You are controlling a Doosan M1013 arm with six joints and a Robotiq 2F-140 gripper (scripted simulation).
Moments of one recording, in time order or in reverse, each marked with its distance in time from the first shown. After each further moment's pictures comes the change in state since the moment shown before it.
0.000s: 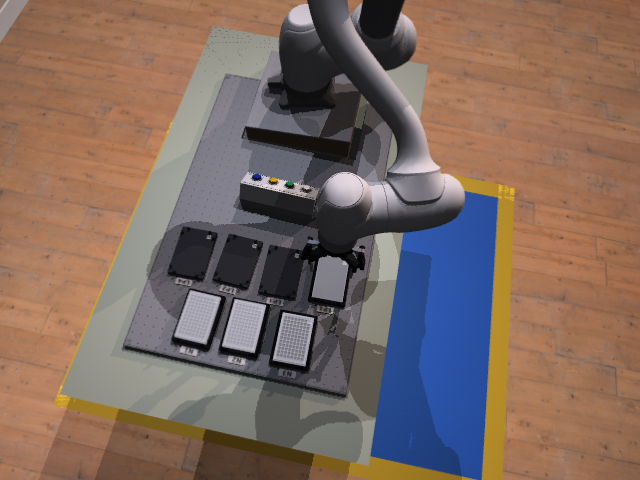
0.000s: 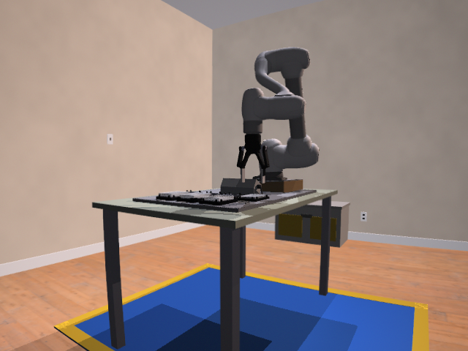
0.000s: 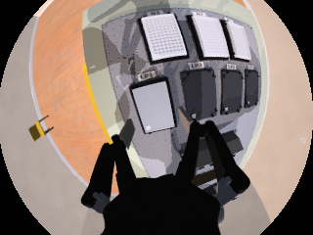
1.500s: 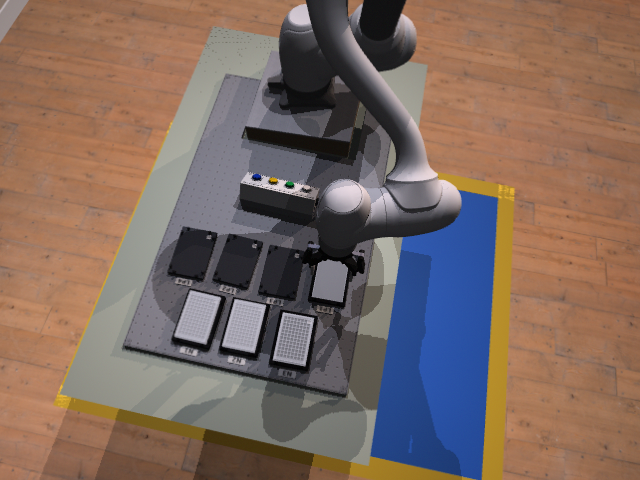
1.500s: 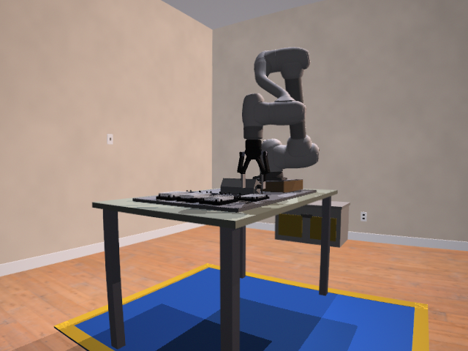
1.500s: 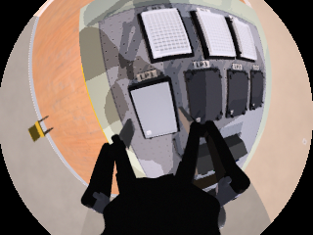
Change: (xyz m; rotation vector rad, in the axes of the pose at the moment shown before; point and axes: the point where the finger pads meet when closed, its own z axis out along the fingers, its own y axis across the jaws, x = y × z) arm 0.000 -0.003 0.026 0.004 0.004 0.000
